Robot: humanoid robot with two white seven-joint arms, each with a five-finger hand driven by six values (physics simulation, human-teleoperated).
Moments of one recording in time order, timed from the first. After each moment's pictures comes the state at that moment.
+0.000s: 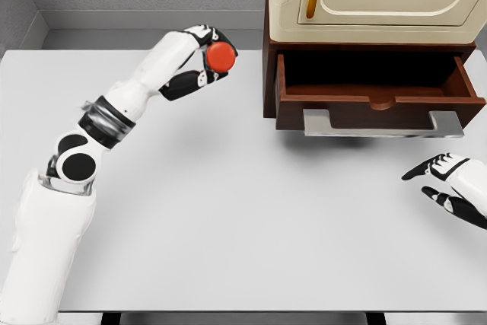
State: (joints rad) left arm -0.36 0.16 -0.19 -1.66 -0.44 -0.35 -0.34; right arm 0.42 -0.87 -0.11 -1.77 0.32 -0.61 0.00
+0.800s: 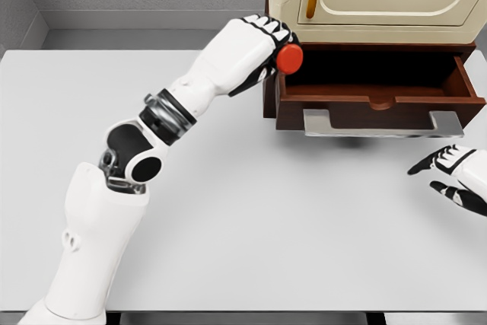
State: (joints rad) left arm -0.42 0.00 -0.30 -1.73 -0.91 -0.35 -0.30; right arm 0.41 -0.97 -0.12 -1.77 0.32 -0.61 0.00
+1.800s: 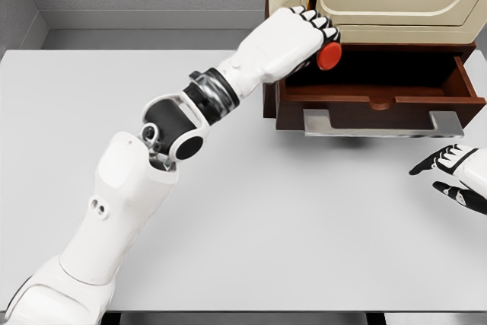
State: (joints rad) left arm -0.59 0.00 -0.49 -1.61 -1.03 -0.25 -0.30; right arm 0.42 -1.00 -0.12 -1.77 0.32 -0.61 0.00
